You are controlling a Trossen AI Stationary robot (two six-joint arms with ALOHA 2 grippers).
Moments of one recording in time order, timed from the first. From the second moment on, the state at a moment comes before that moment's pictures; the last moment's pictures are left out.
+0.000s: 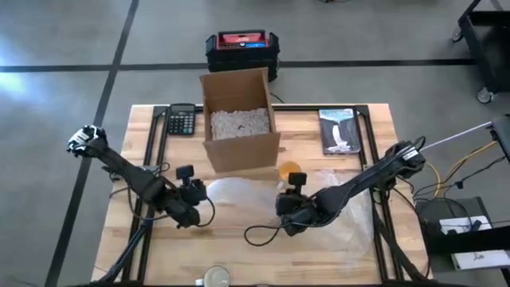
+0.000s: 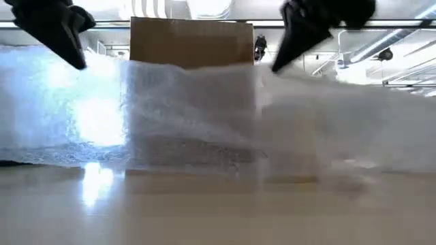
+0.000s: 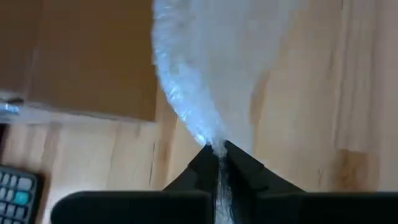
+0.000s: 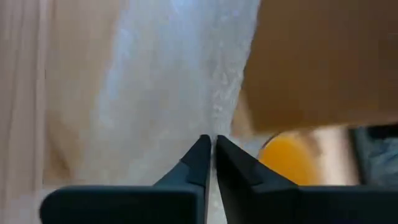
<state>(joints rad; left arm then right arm) -0.63 1.26 1.02 -1.07 -0.53 -0.69 0.49 1.81 1.37 -0.82 0.70 0.31</state>
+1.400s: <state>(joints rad) -0.68 1.17 0.59 -0.52 -0.44 -0.78 0.51 1.84 1.35 -0.61 0.24 0.34</state>
